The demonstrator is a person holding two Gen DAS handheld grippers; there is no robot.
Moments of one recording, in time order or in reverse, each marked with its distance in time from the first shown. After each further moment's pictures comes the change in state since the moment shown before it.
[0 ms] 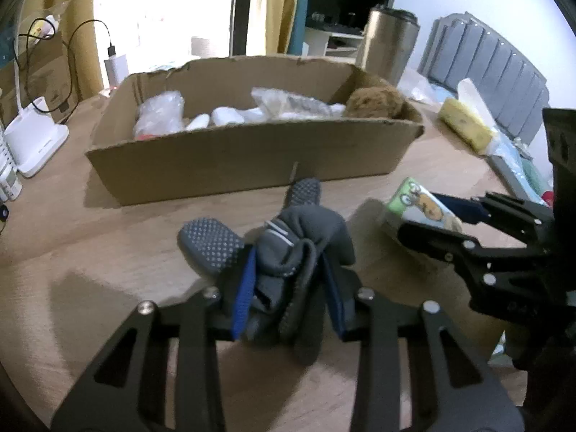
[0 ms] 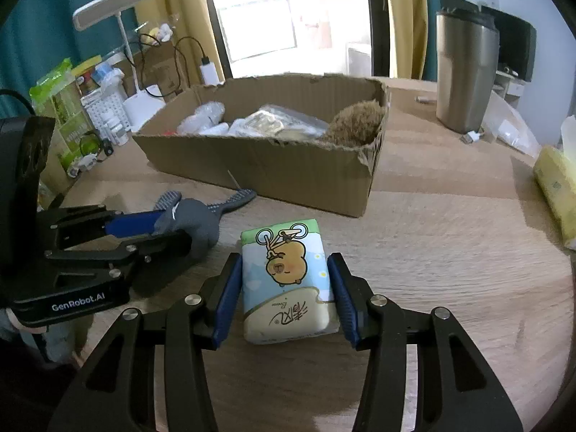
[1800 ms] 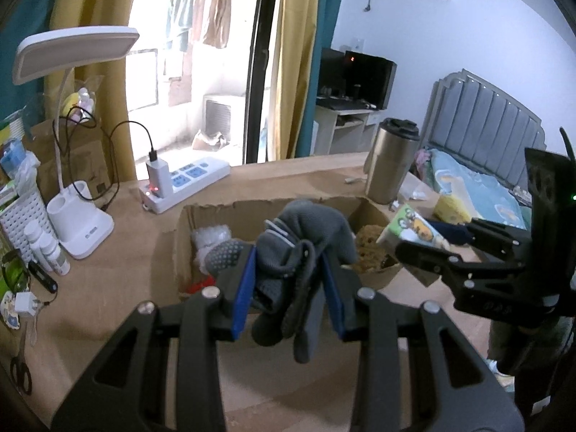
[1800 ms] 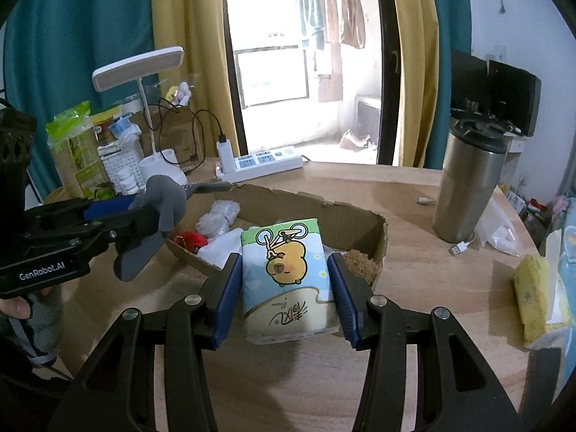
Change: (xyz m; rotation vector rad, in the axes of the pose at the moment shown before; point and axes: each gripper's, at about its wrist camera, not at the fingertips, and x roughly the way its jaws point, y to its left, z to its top) left arm -0.089 0.024 0.067 -0.021 -0.278 0.026; right arm -0.040 0.007 0.078 -0.083 -0.187 0.006
